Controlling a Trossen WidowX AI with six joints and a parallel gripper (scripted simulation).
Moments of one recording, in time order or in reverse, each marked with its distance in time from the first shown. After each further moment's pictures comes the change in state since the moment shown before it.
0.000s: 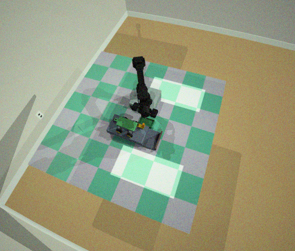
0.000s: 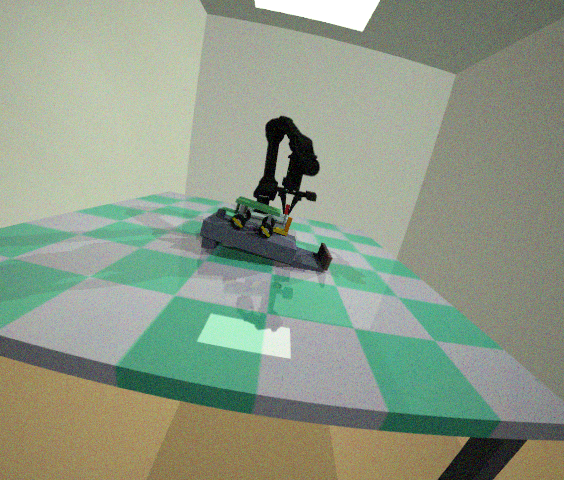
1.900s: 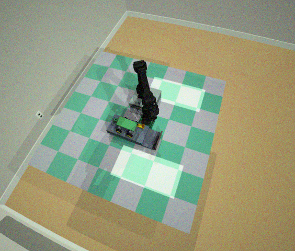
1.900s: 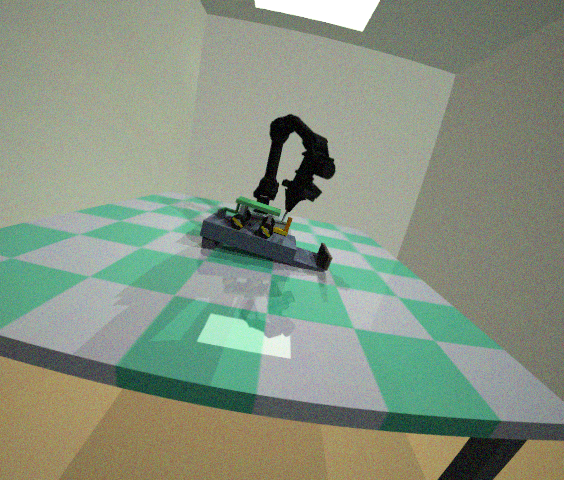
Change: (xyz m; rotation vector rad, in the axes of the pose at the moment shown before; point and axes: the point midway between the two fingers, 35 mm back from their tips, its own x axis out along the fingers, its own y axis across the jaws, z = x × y) arm -0.017 -0.010 -0.020 1.166 0.159 0.179
